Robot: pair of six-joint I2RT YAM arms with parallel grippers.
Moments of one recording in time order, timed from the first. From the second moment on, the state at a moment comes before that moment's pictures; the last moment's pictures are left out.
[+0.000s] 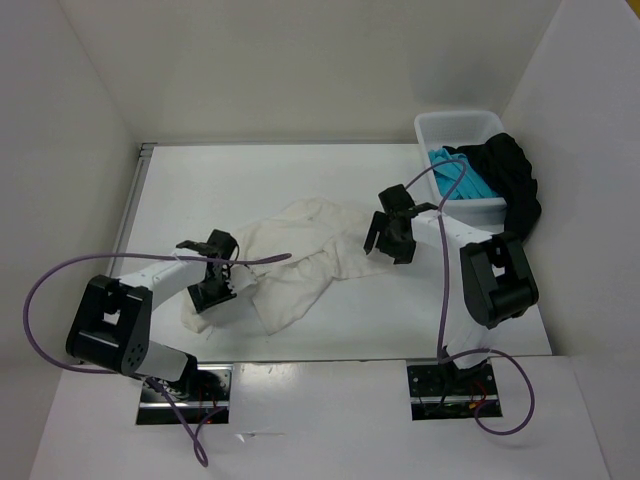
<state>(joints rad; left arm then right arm) -0.29 1.43 0.72 -0.82 -0.17 0.76 0.35 1.70 1.06 -0.54 0.06 0.67</state>
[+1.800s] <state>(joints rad) -0.10 1.22 1.54 -0.77 -0.34 0.67 0.26 1.62 1.92 -0.81 0.34 0.50</state>
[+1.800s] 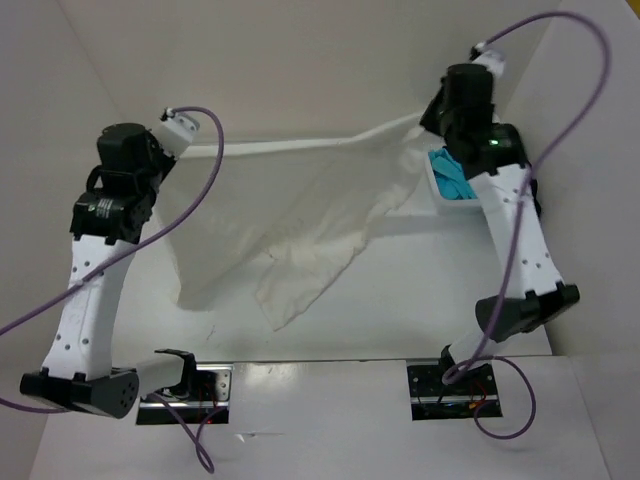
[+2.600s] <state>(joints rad) -0.12 1.21 2.16 -0.82 -0.32 0.80 0.48 1.35 2.46 -0.91 0.64 0.26</state>
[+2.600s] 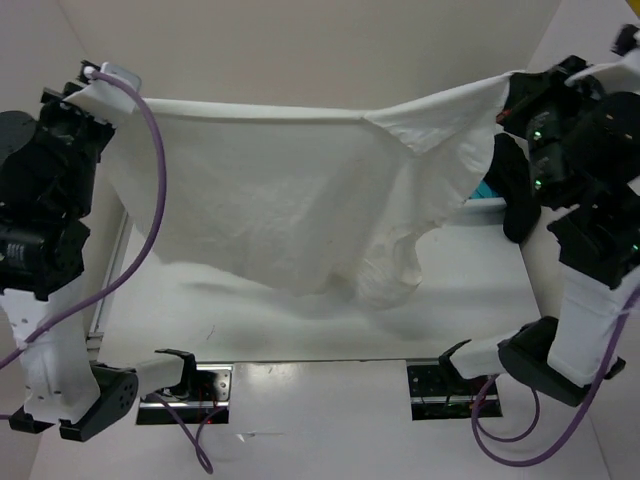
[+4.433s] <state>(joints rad) 0.14 2.74 2.95 -1.03 -0.16 0.44 0.18 2.66 2.89 -0.79 0.06 0.39</state>
